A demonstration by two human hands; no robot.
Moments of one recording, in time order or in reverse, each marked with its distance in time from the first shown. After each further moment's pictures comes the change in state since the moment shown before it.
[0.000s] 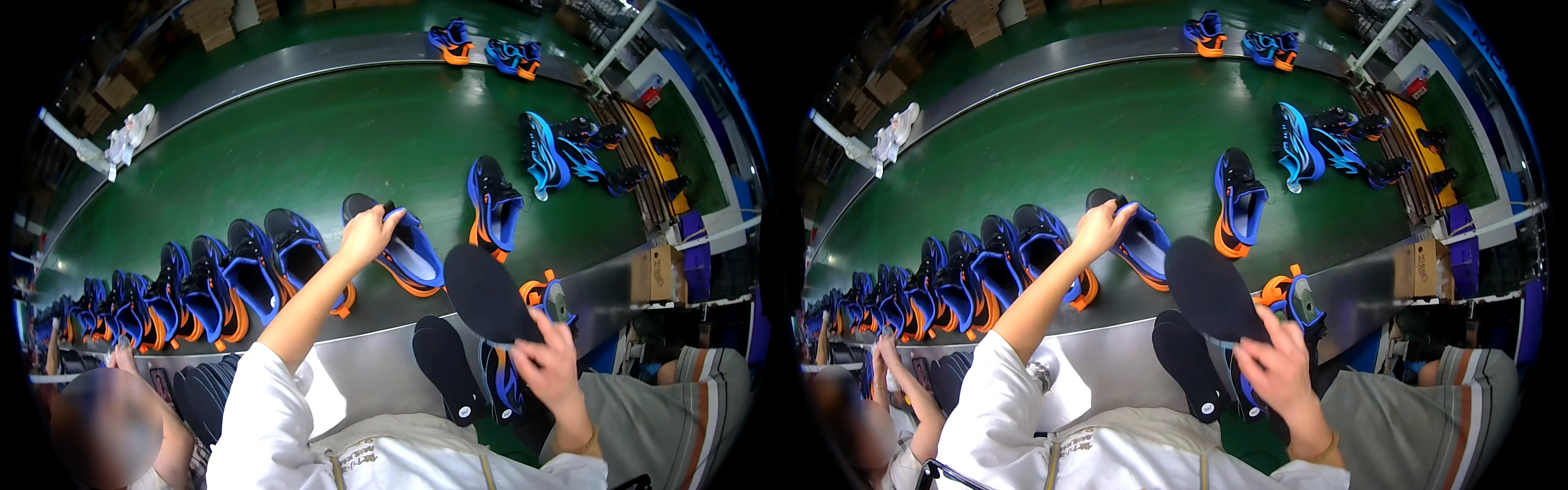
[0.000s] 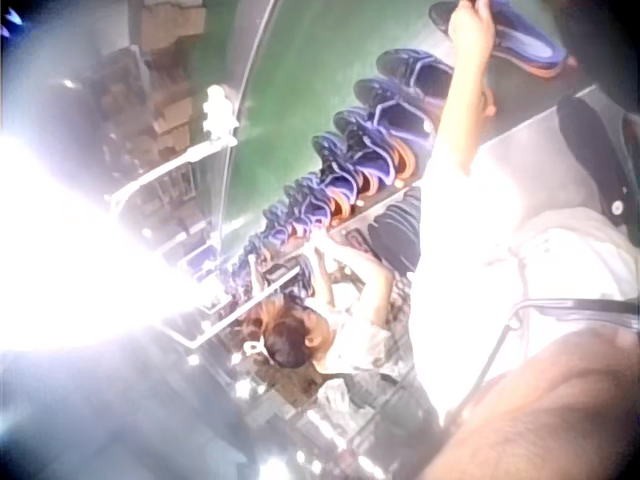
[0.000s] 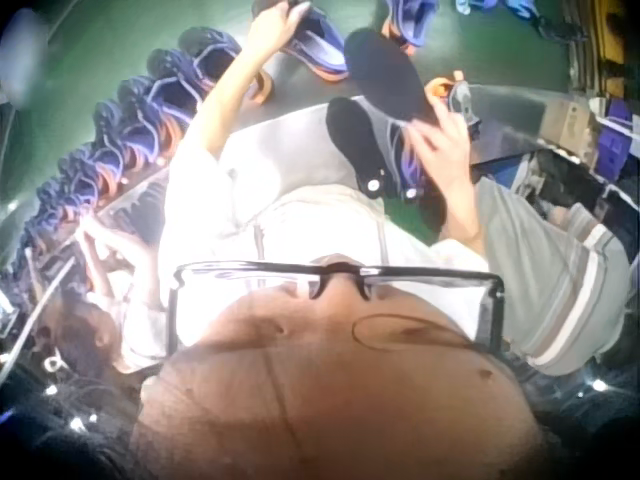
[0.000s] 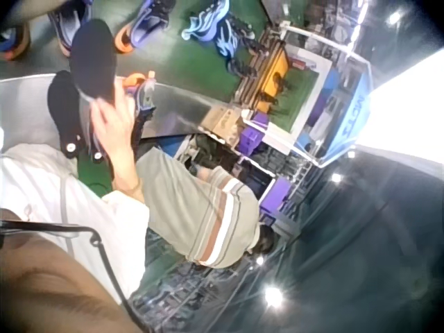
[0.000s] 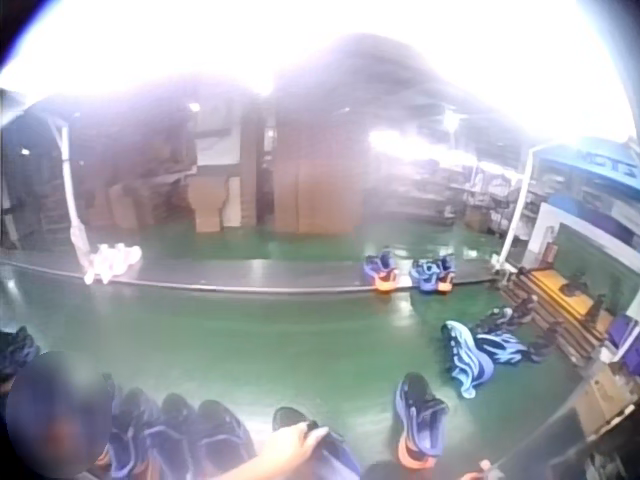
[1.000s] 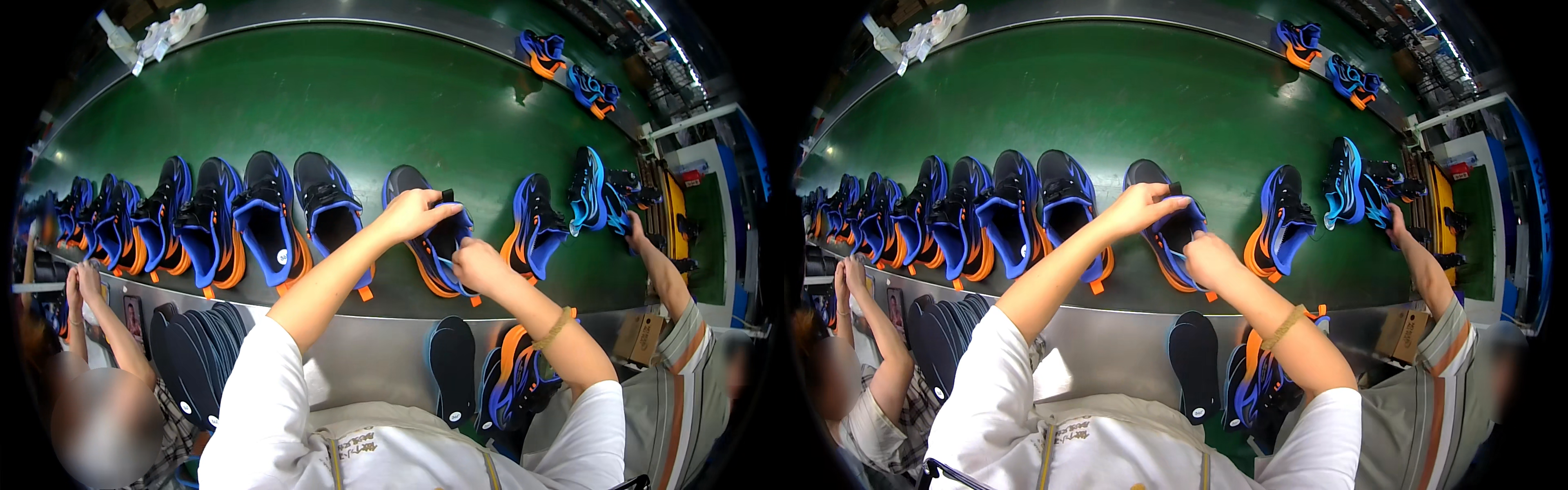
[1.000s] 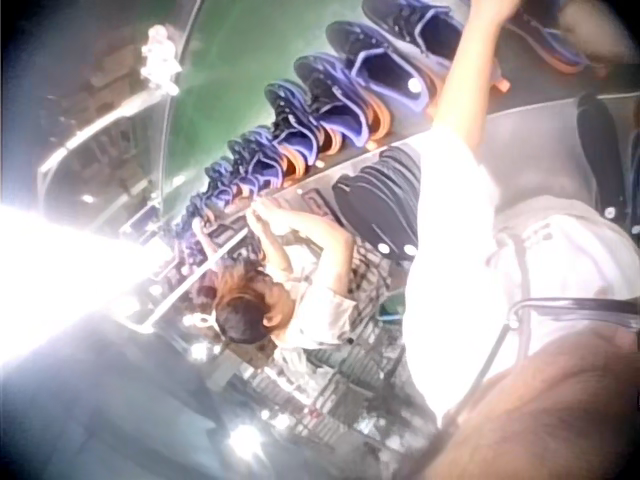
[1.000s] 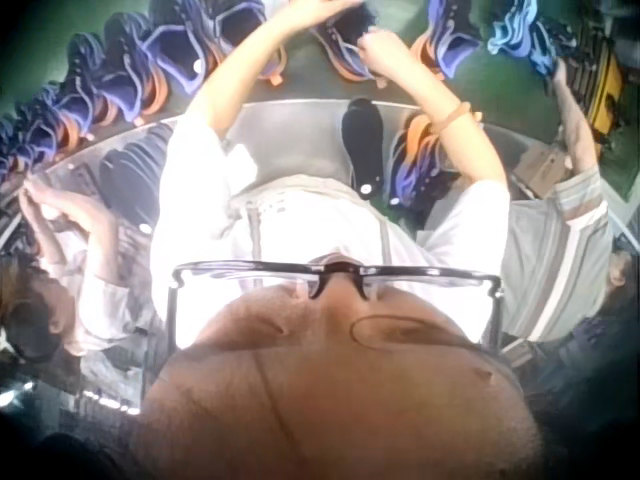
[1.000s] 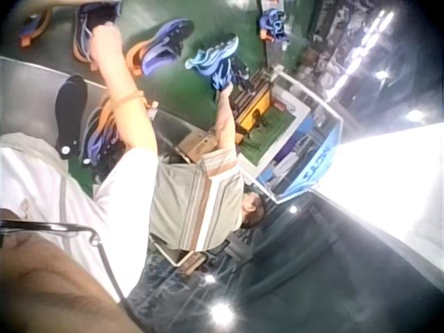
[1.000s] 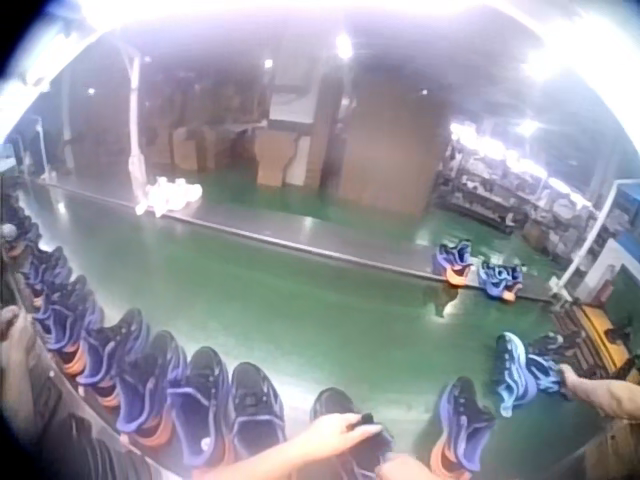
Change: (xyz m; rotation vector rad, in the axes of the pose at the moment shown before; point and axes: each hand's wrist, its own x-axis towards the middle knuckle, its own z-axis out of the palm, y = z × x) left_hand 0.006 -0.025 -0.010 -0.463 -0.274 -0.163; right_hand 0.157 0.047 0.187 -0.189 -0.909 -0.185
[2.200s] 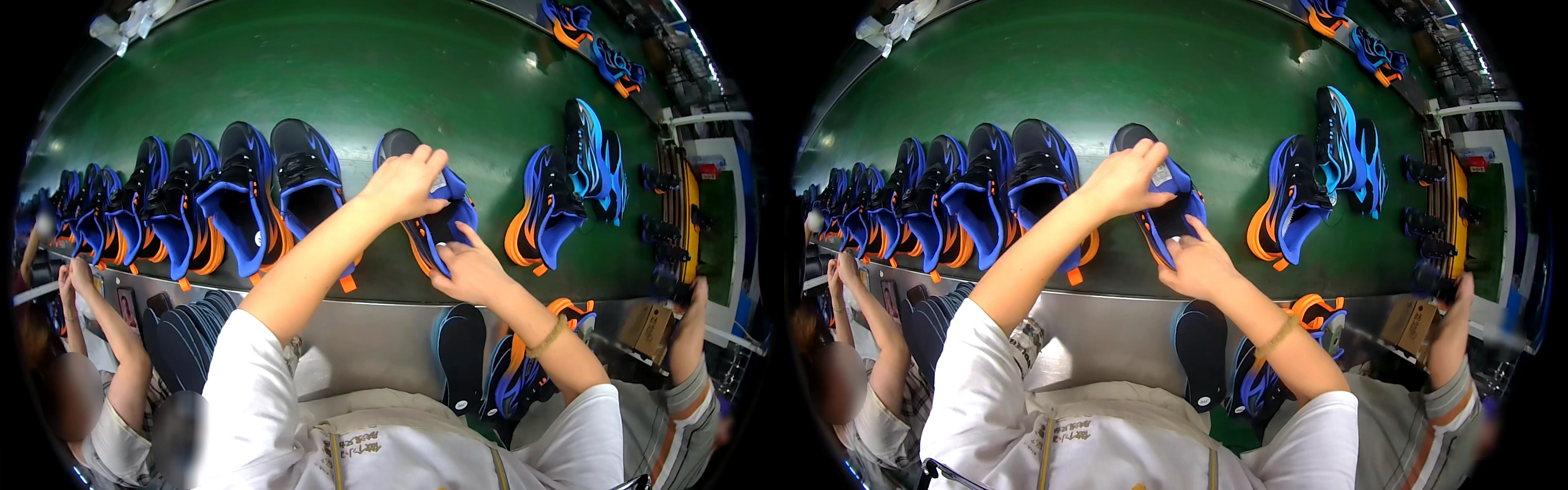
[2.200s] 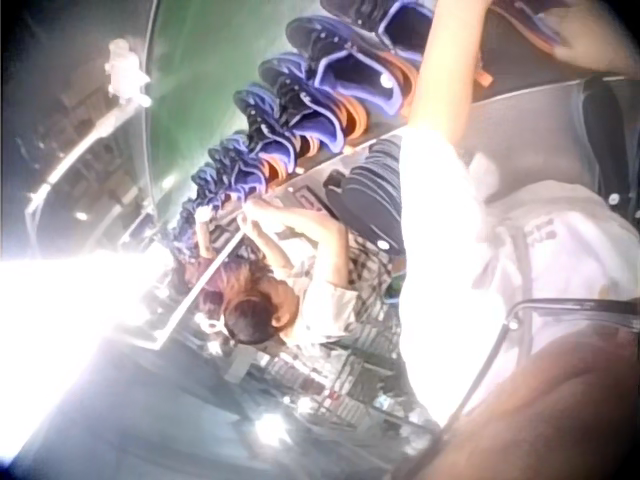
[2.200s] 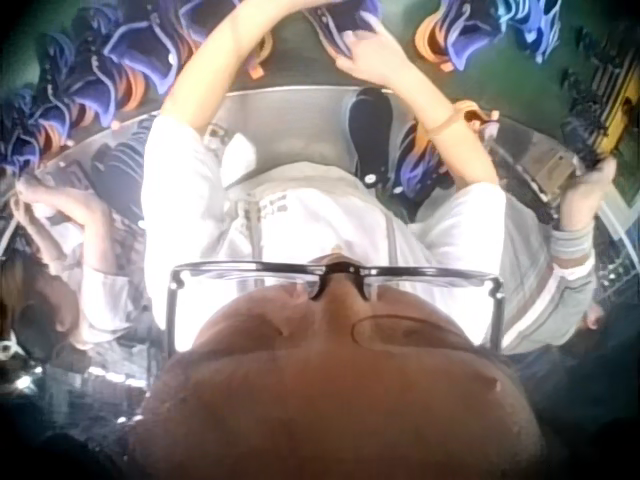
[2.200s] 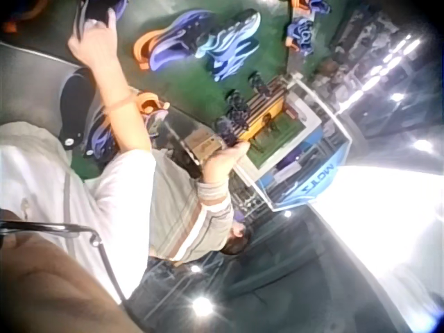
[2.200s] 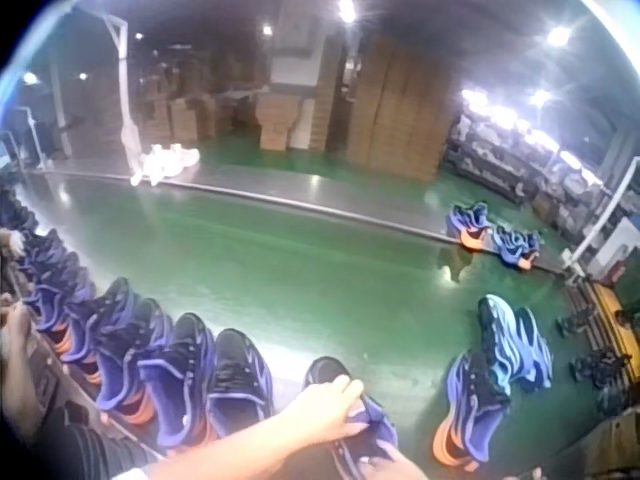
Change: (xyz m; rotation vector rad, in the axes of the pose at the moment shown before) left_hand 0.018 -0.023 0.015 0.562 0.191 0.458; right_hand -0.010 -0.008 0.018 0.011 -0.064 -0.126
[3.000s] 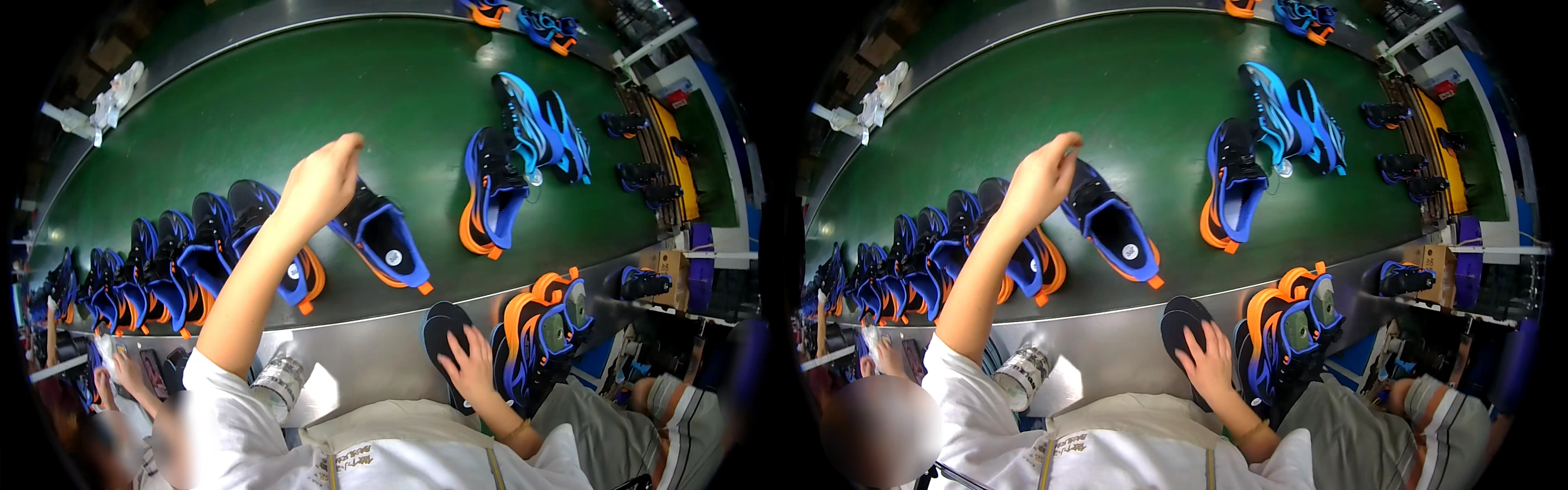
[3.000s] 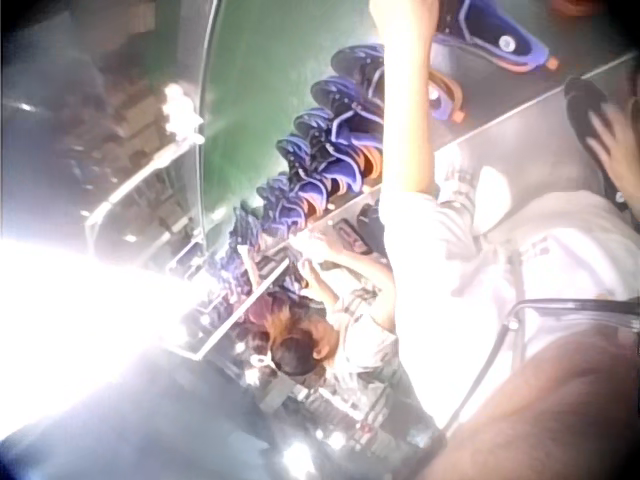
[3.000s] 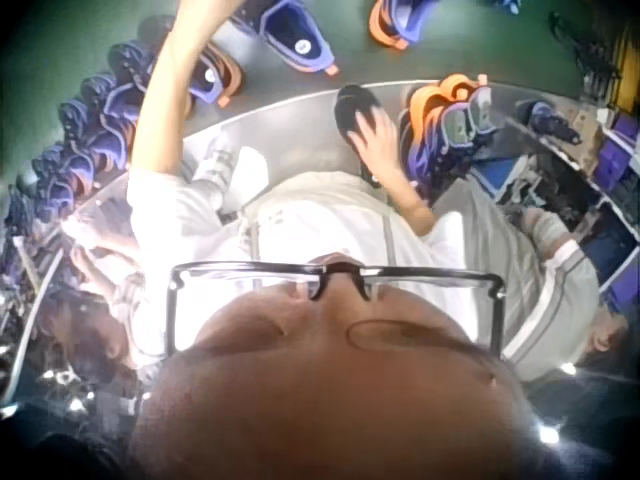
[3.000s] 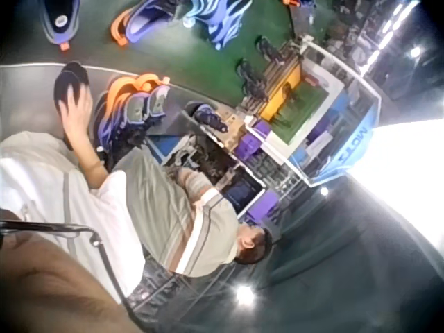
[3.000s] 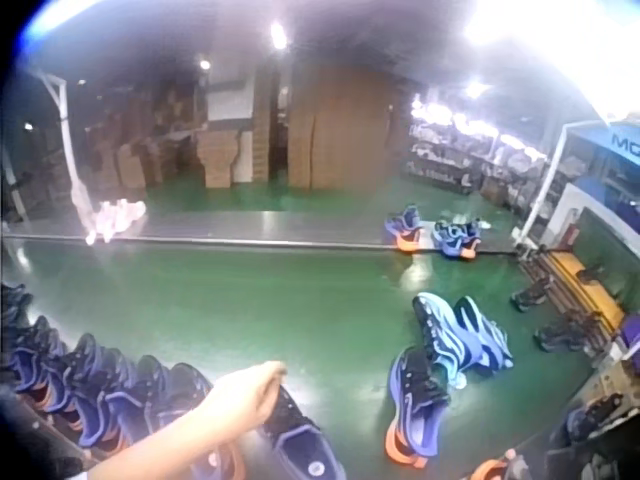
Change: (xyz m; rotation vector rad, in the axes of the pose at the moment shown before) left_hand 0.038 0.051 -0.062 0.006 0.036 -0.165; right_hand -0.162 -0.045 0.154 0.189 0.635 0.464
